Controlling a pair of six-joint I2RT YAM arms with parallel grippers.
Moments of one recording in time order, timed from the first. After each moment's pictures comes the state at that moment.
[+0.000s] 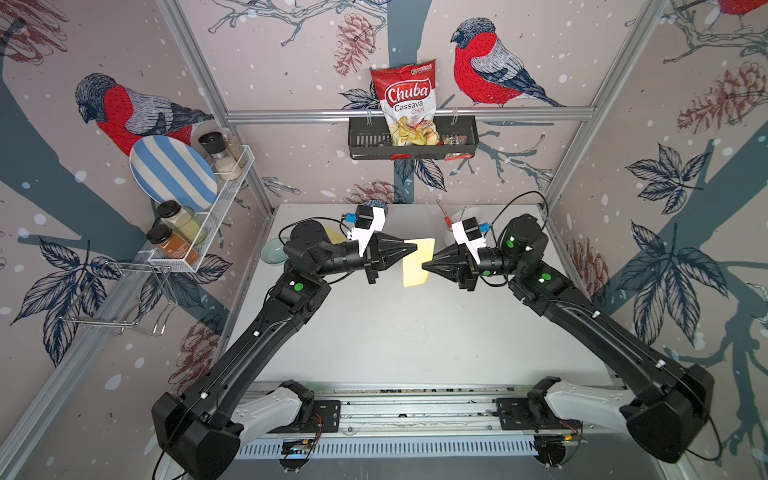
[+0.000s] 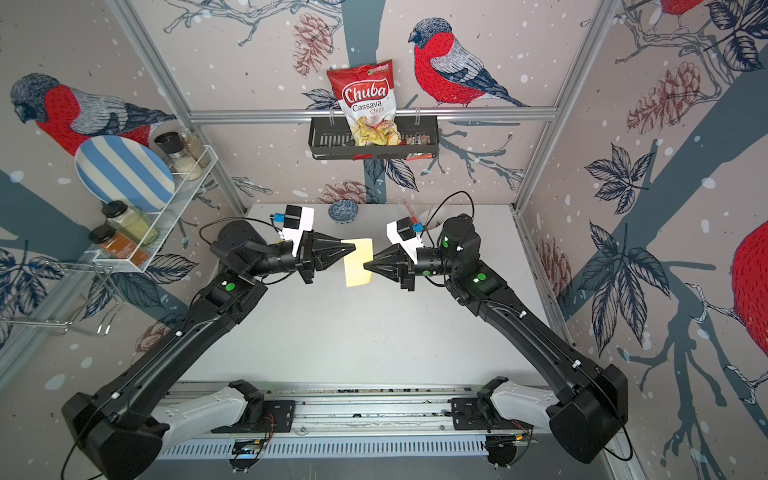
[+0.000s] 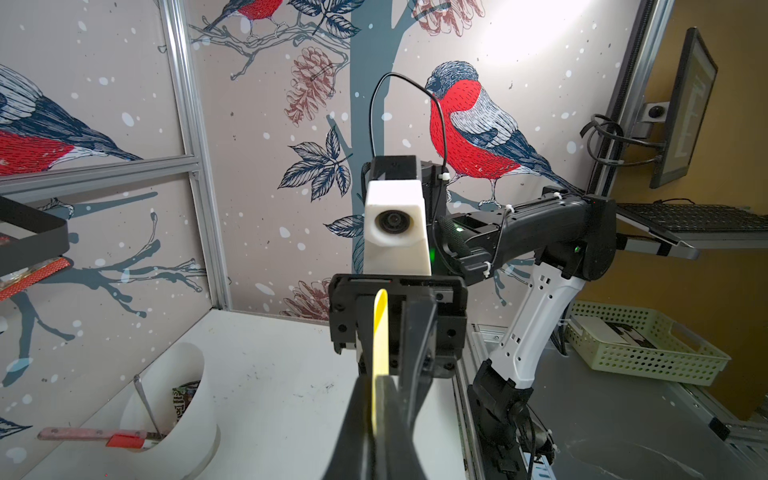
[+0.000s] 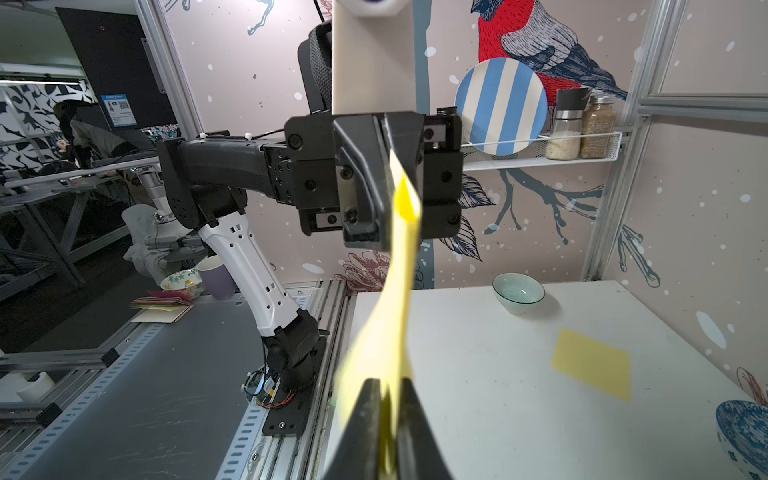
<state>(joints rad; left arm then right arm) -0.51 1.11 1.11 0.20 0.97 -0.18 0.62 1.19 1.09 0.07 -1.05 0.00</state>
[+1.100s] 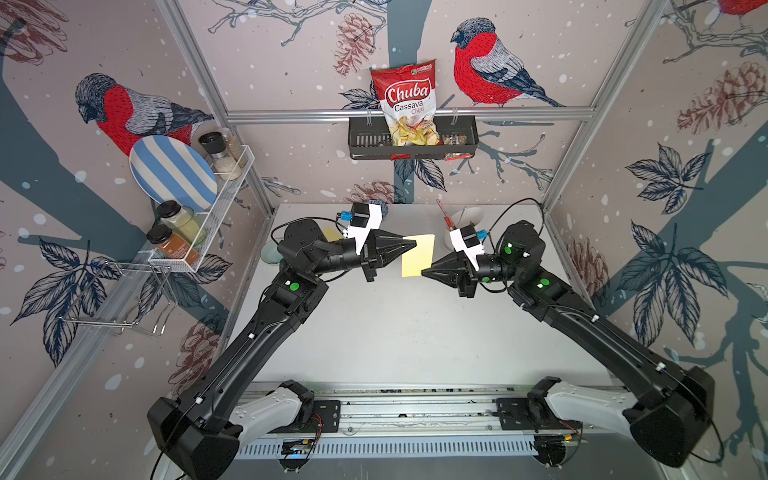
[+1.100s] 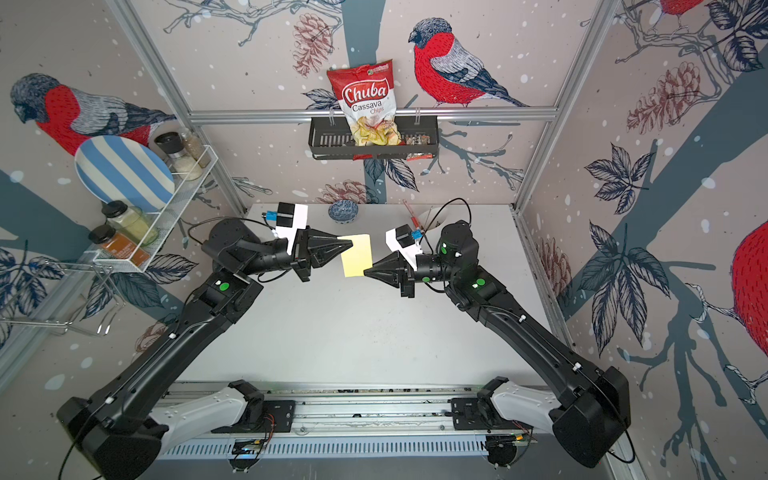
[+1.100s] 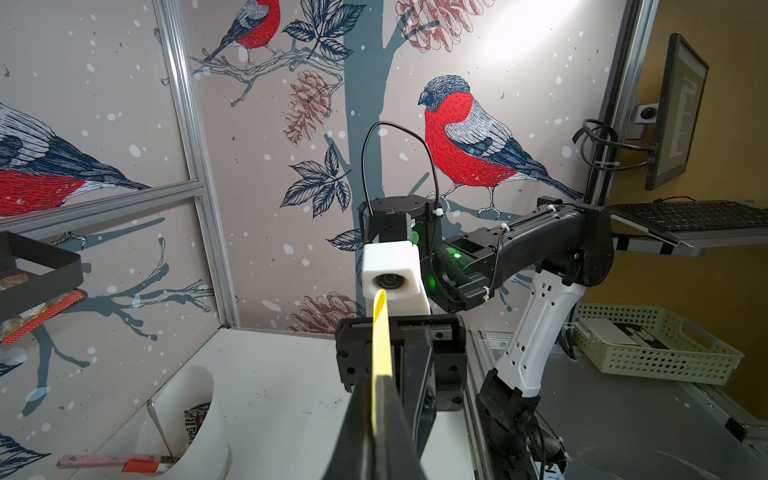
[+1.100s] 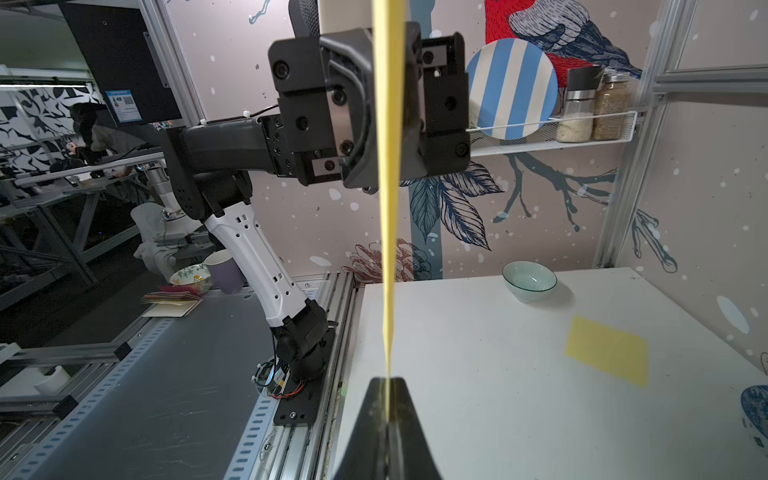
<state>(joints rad) -0.51 1.11 1.15 0.19 0.96 -0.16 0.63 1.16 1.03 0.08 -1.05 0.00</state>
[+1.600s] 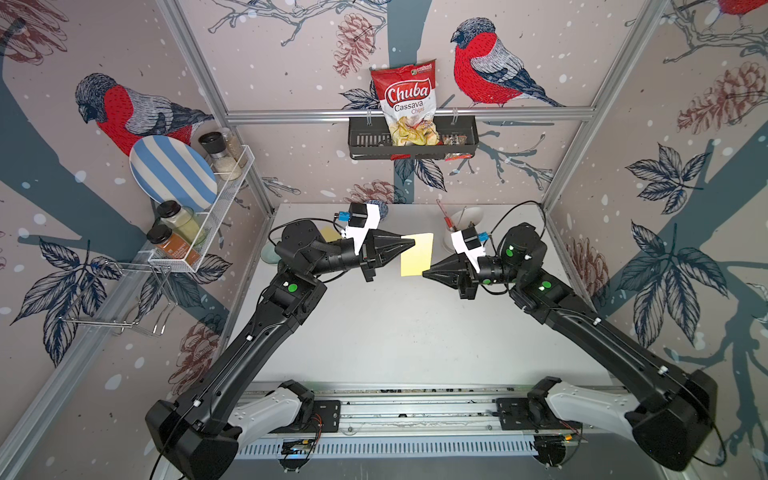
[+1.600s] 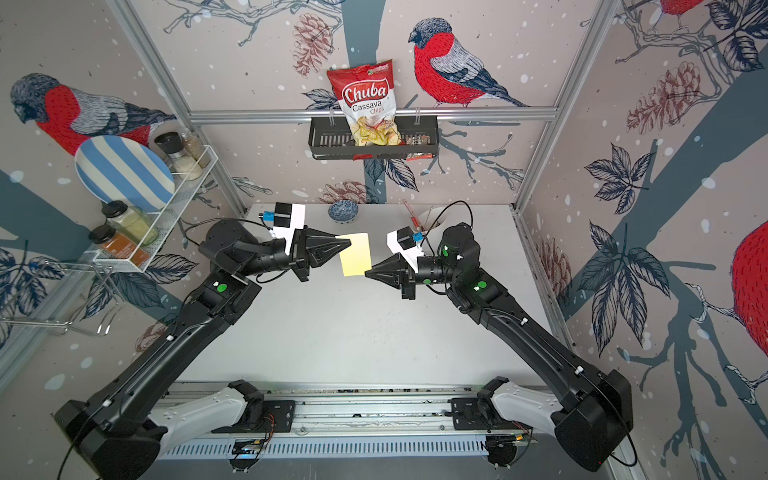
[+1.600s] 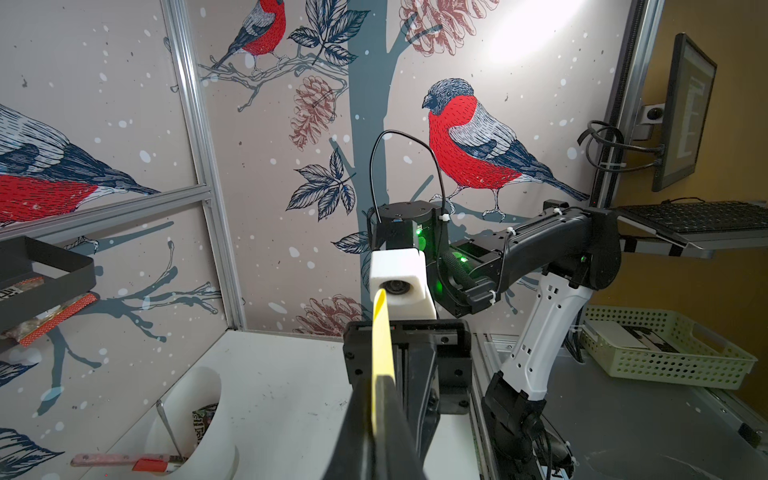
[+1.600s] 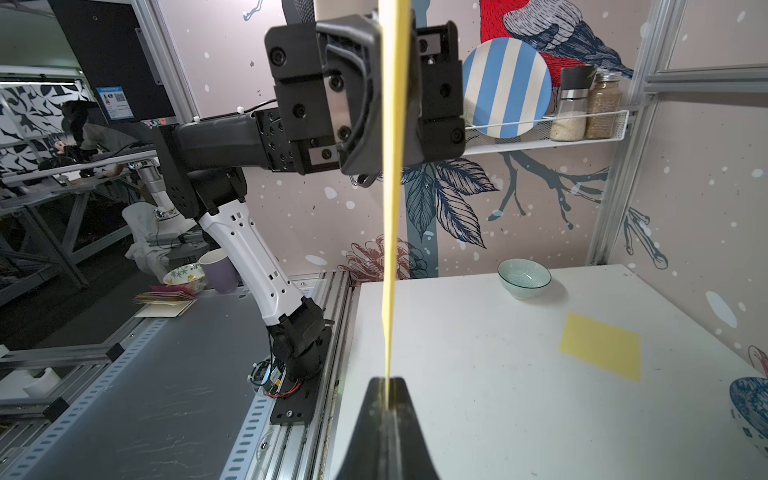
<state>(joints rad) -0.51 1.09 1.15 0.18 0.95 -0.15 0.63 1.15 1.01 0.07 -1.03 0.00</state>
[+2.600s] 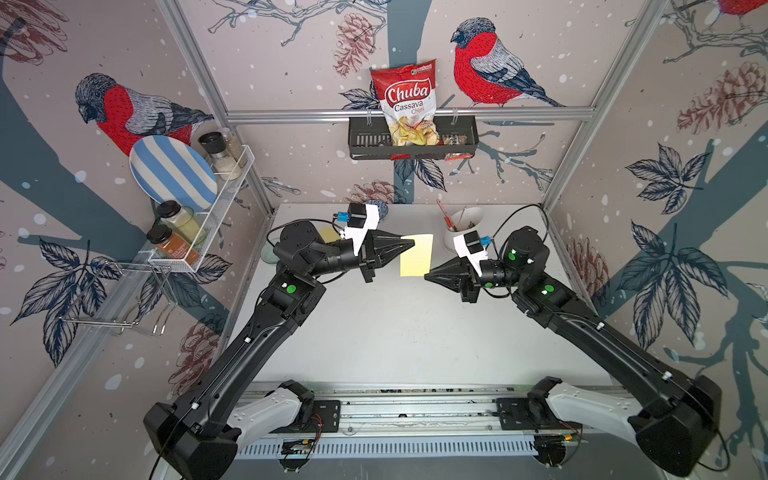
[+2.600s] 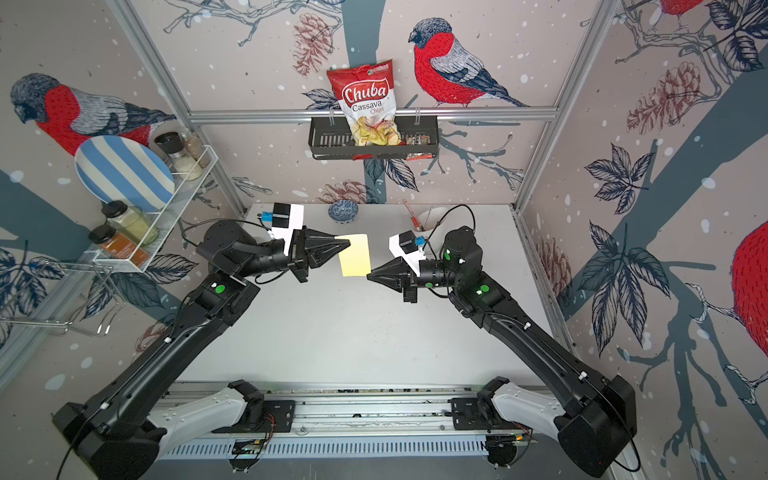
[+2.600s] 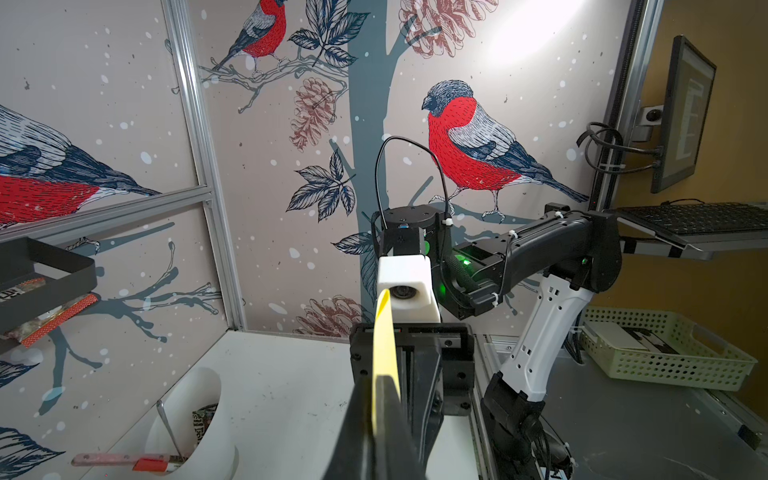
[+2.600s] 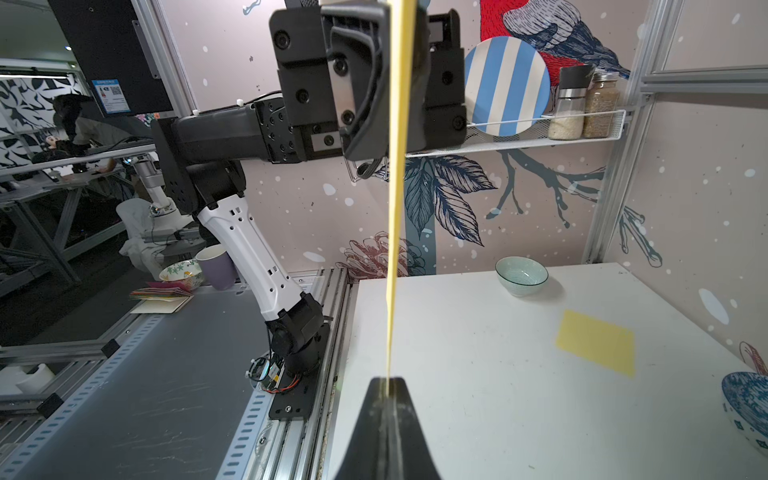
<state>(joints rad) -0.51 1.09 1.16 0.17 0.94 -0.15 0.63 1.12 0.98 0.07 -1.02 -0.03</state>
